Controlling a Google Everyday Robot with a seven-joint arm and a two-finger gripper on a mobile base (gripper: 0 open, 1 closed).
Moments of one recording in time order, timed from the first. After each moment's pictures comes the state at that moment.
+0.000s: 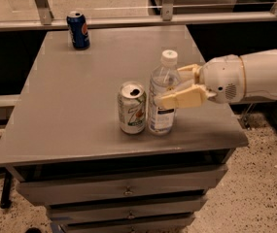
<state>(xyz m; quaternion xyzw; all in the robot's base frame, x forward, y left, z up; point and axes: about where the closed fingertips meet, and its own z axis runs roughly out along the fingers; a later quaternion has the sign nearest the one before) 0.485 -0.065 0.925 -0.50 0.64 0.39 0.43</state>
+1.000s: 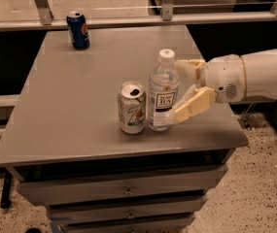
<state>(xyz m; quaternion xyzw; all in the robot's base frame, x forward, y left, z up) 0.488 -0.068 0.924 -0.51 0.64 0.38 0.43</state>
